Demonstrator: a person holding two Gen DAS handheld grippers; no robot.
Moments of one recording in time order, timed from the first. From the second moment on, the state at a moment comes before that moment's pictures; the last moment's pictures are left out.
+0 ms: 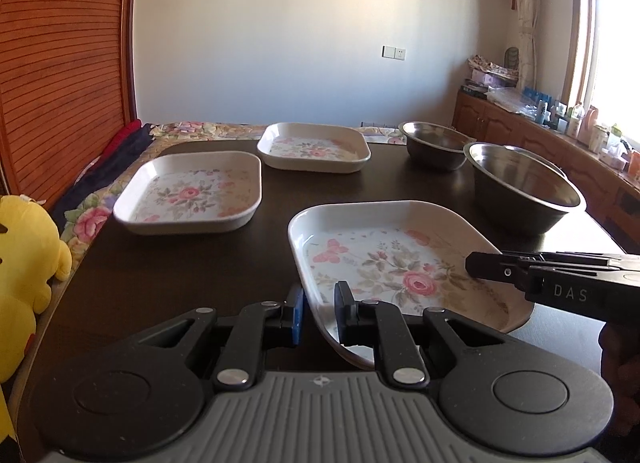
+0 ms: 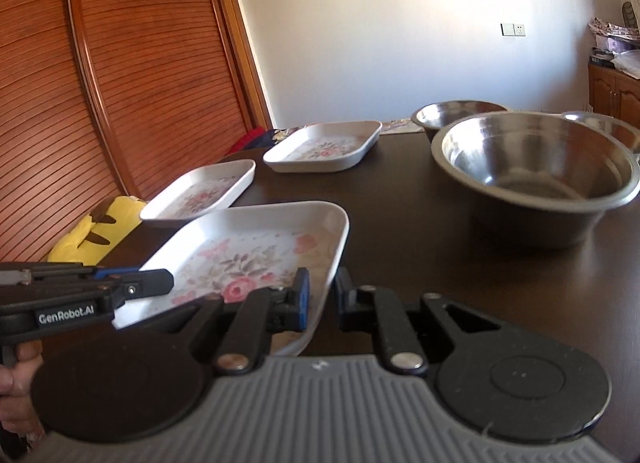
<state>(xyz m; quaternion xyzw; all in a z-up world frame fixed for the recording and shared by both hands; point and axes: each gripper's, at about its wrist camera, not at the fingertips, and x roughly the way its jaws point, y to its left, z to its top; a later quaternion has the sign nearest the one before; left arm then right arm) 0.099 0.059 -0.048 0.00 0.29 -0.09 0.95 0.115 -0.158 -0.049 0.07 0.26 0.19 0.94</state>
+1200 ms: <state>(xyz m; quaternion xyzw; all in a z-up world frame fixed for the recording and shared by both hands) 0.097 0.070 -0.056 0.00 0.30 -0.07 0.95 0.105 -0.160 -0.047 0.06 0.25 0.18 0.95</state>
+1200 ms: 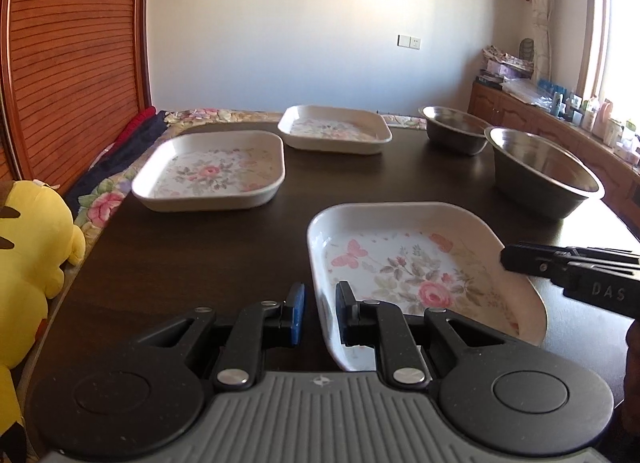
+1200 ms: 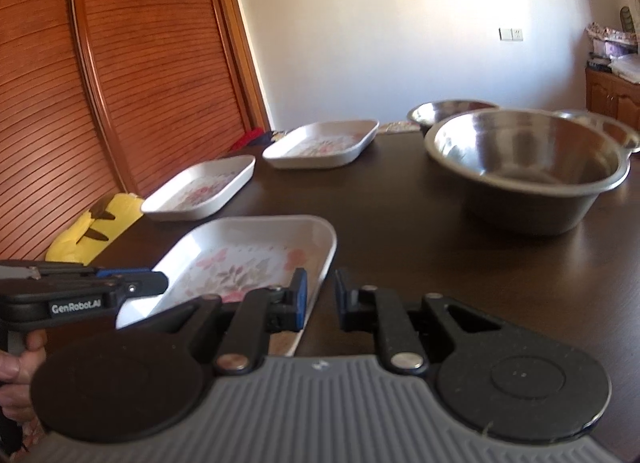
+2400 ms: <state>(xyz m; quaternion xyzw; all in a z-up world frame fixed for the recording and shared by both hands) 0.205 0.175 -0.021 0.02 0.27 -0.03 0.96 0.208 -0.070 0.005 -0.02 0.27 0.28 0.92</state>
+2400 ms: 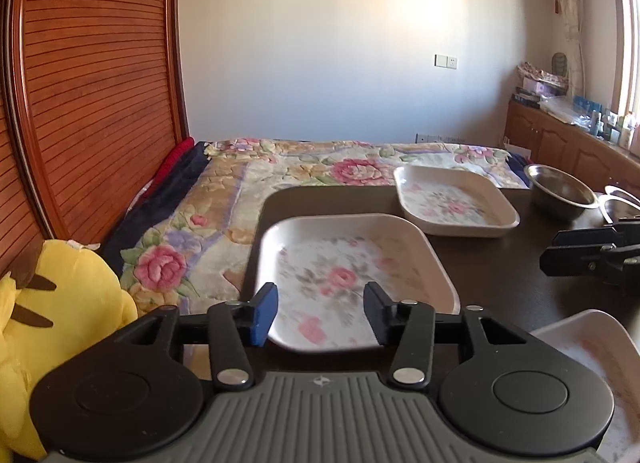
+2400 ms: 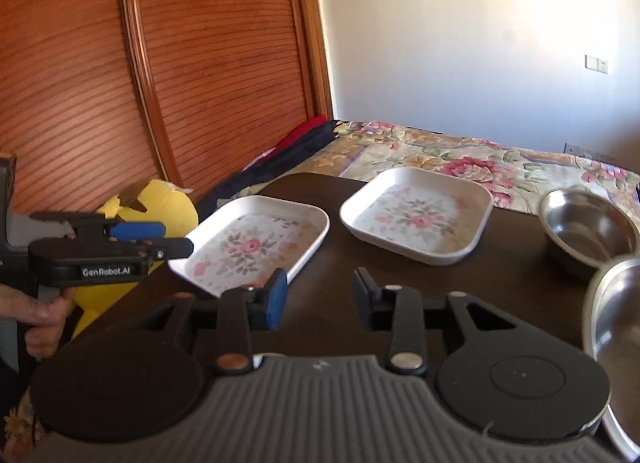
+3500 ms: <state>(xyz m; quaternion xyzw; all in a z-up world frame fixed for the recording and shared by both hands) 0.264 0.219 -0.050 -0.02 0.30 -0.04 0.95 0.289 -0.009 -0.021 -0.03 0.38 0.29 0.88</state>
